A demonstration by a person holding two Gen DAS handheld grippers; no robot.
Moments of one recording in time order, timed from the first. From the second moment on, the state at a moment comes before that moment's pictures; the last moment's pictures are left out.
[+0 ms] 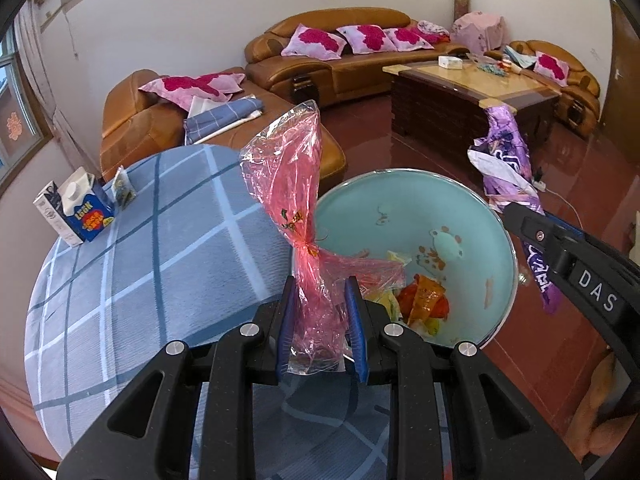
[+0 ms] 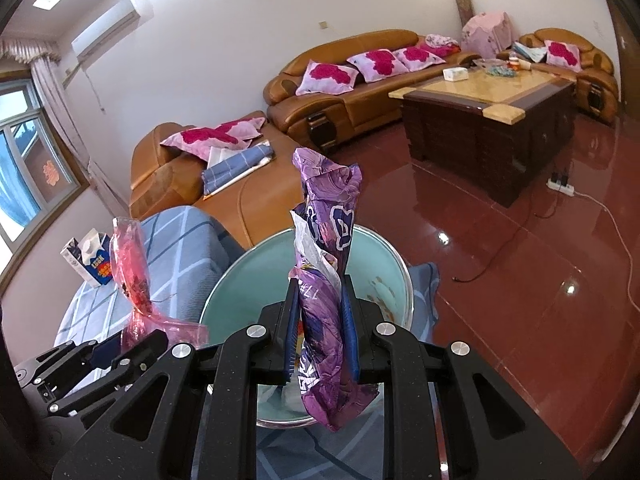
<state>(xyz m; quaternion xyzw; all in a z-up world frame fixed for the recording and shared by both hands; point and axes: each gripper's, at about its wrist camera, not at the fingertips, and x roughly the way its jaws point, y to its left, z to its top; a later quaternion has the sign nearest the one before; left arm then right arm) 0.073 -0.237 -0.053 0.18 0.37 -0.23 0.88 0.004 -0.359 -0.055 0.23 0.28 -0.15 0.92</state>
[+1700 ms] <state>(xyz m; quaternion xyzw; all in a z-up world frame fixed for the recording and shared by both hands) 0.104 -0.279 -0.096 0.18 0.42 -0.25 0.85 0.020 -0.397 -0.083 0.29 0.29 -0.17 0.90</state>
